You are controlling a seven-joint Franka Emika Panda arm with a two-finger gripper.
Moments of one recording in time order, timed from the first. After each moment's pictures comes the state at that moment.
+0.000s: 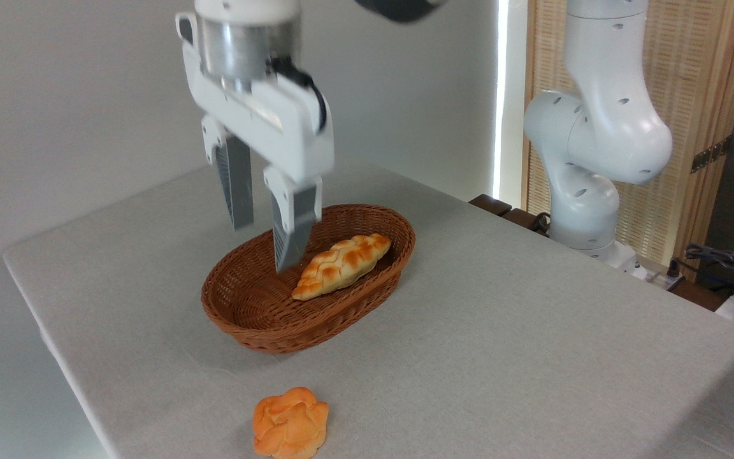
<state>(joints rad) -0.14 -0.01 0.17 -1.63 -0.18 1.71 0.83</state>
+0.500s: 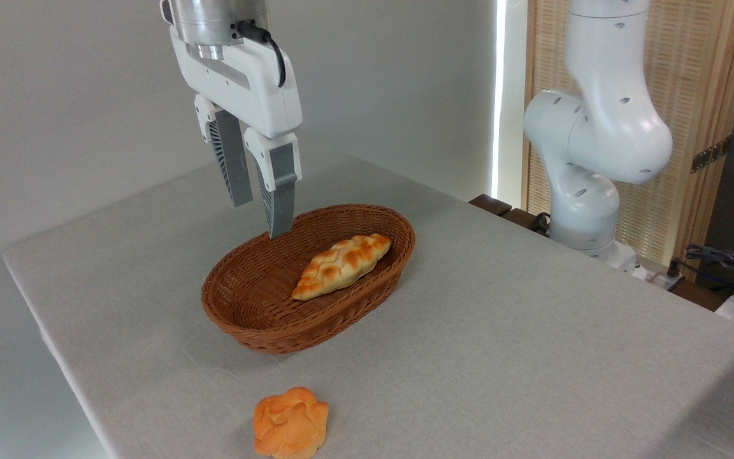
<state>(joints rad) -0.13 -0.01 0.03 -1.61 -0.05 1.66 0.73</state>
